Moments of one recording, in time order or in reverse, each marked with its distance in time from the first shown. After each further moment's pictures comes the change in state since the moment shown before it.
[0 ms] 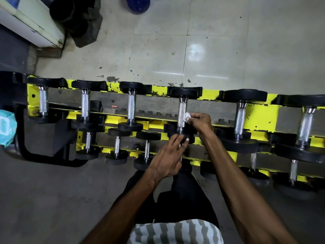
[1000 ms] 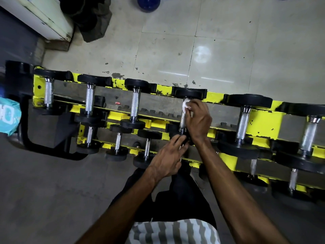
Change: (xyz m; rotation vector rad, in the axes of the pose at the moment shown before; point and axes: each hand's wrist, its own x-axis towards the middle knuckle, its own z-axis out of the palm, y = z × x) left_hand 0.001 0.005 -0.004 0.017 0.021 -0.004; right_hand -0.026 -0.016 0.013 -0.606 0.389 -0.964
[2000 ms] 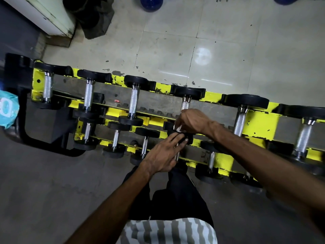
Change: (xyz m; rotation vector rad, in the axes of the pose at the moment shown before) left_hand 0.002 -0.008 -0.002 0.054 -0.032 0.069; right_hand 0.028 0.019 -0.026 -0.221 -0.933 -0.426
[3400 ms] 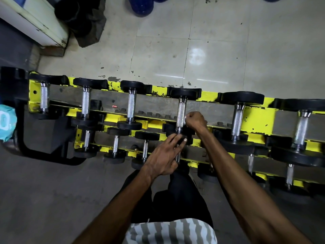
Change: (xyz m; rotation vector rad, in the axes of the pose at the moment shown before) left_hand -0.003 0.000 -0.001 -0.049 0.012 -0.016; right_hand 0.014 -0.011 0.021 0.725 0.255 0.857
